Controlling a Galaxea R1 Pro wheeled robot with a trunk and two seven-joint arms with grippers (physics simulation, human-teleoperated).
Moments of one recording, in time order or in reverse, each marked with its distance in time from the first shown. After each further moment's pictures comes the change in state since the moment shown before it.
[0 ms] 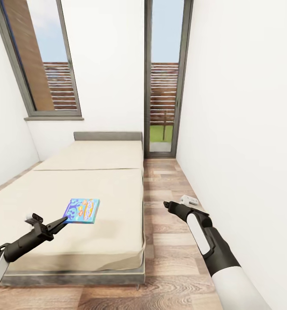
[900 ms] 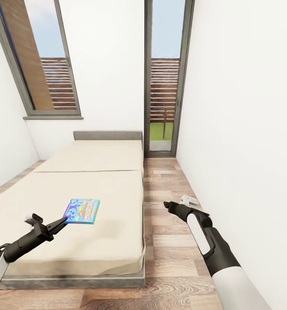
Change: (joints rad) left arm 0.001 0.000 0.000 0.000 -0.001 0.000 0.000; right arm 0.000 -0.001 0.000 0.000 0.000 0.002 0.000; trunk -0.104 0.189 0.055
